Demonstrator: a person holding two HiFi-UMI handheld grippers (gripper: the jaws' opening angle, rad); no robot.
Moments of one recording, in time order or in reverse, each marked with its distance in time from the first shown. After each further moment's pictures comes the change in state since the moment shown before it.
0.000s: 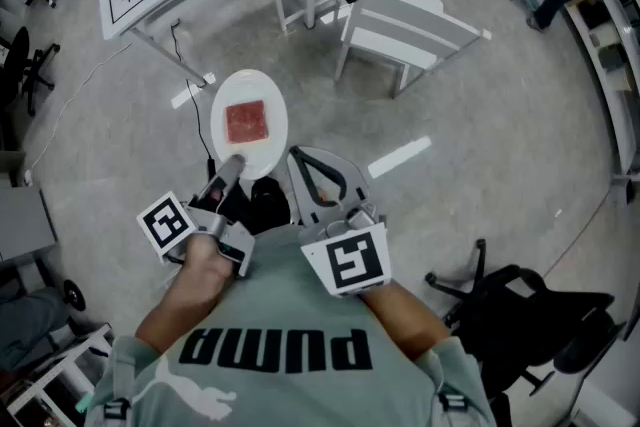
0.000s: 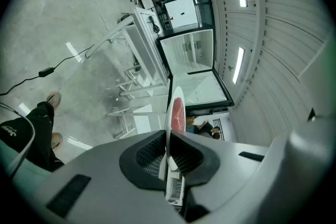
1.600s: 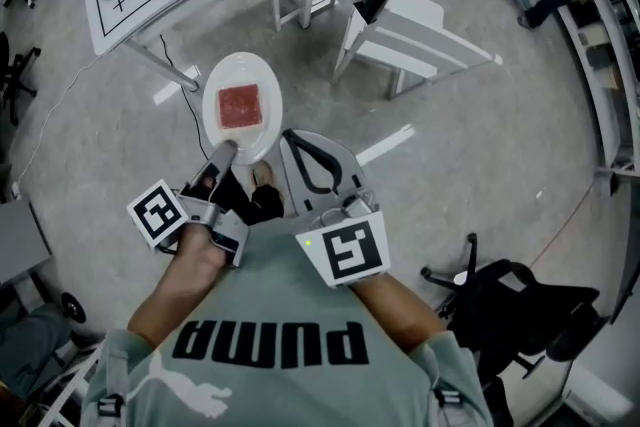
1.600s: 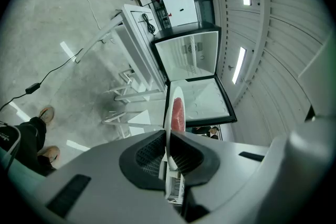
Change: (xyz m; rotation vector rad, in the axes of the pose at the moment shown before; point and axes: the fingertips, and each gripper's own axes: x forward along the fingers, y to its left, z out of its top) left arm 0.047 -0.017 0.120 0.018 0.041 -0.035; right arm 0.123 -0.012 0.053 0.037 -0.050 -0.059
